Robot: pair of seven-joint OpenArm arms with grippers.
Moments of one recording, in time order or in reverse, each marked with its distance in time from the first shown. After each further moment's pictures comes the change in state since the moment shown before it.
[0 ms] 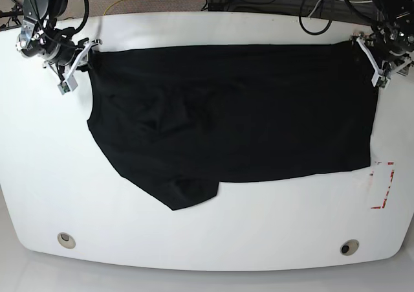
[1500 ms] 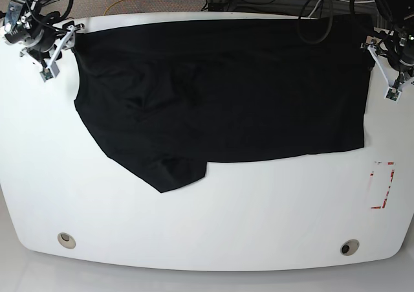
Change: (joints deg) left arm -3.9 0.3 -4.0 14.1 -4.5 -0.4 16.0; right arm -7.3 1.7 8.1 12.1 -1.3 0.2 -5.3
